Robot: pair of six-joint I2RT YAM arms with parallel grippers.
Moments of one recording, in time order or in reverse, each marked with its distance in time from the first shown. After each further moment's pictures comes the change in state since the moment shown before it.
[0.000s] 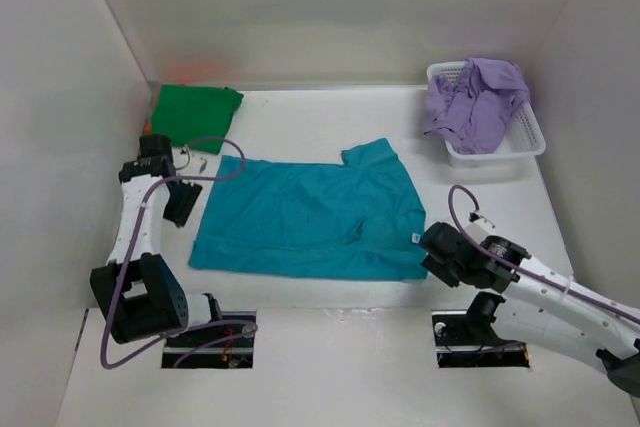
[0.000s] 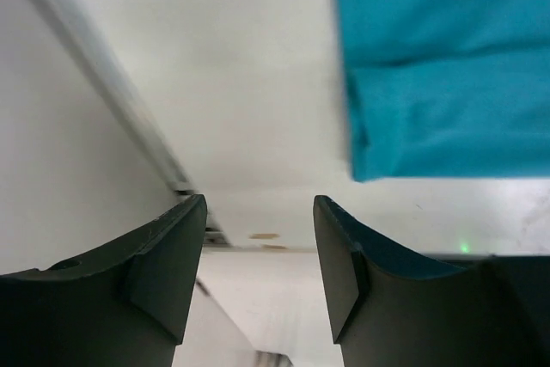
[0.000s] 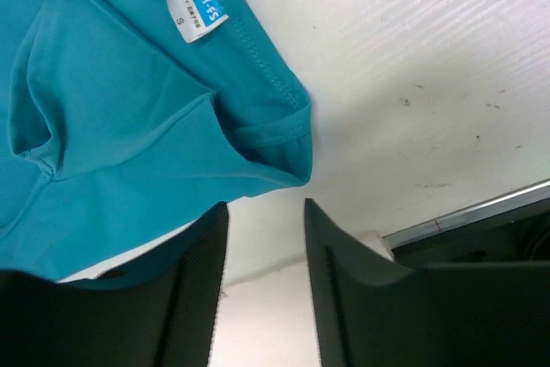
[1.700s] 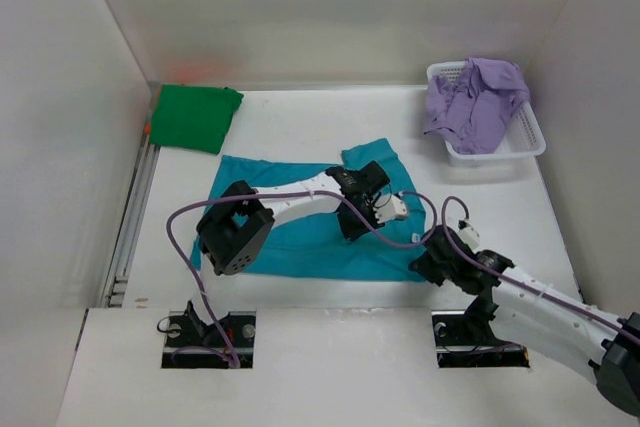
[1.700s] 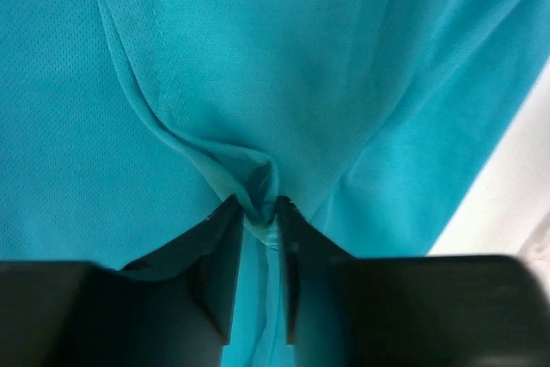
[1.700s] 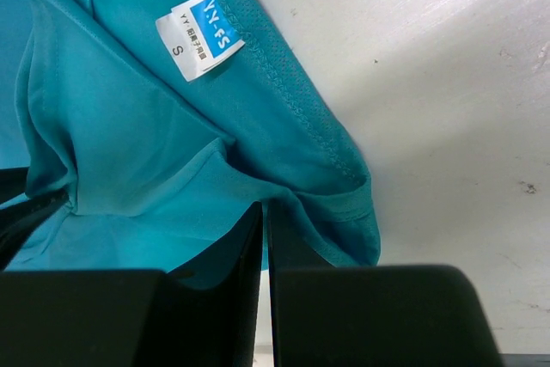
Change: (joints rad) left arm -1.184 0.653 0.463 0.258 0.303 -0.210; right arm -0.150 -0.009 -0.304 0.507 -0.148 -0.084
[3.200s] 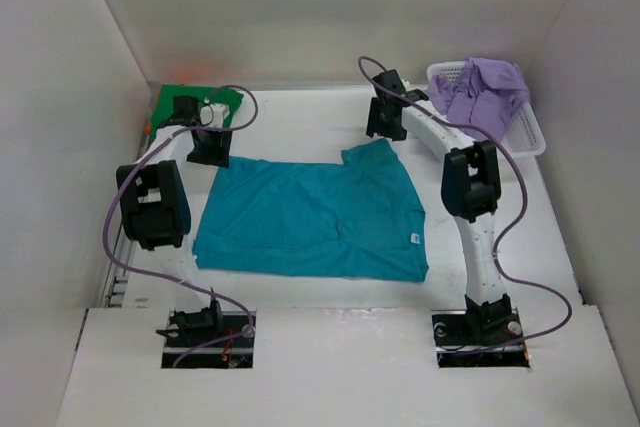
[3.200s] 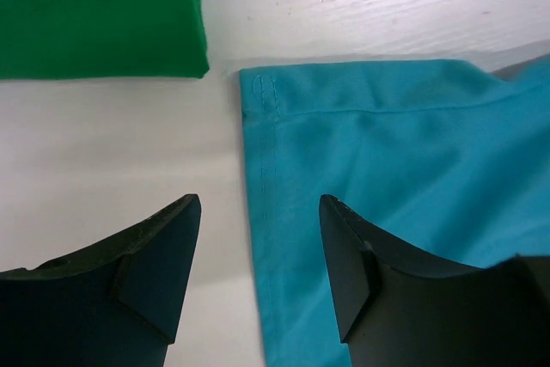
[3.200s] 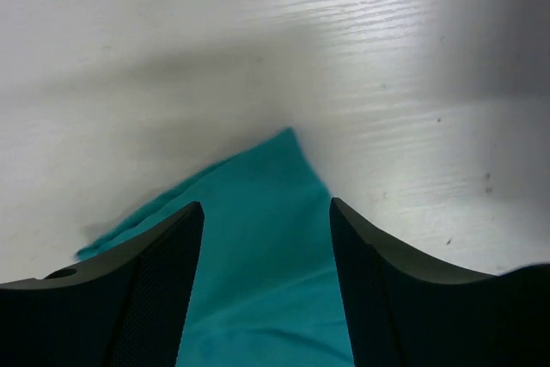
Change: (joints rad) left arm 1.062 -0.090 -0.041 0.167 0.006 -0.112; right arm -0.377 1.507 1.693 -0.149 -0.031 -0.941
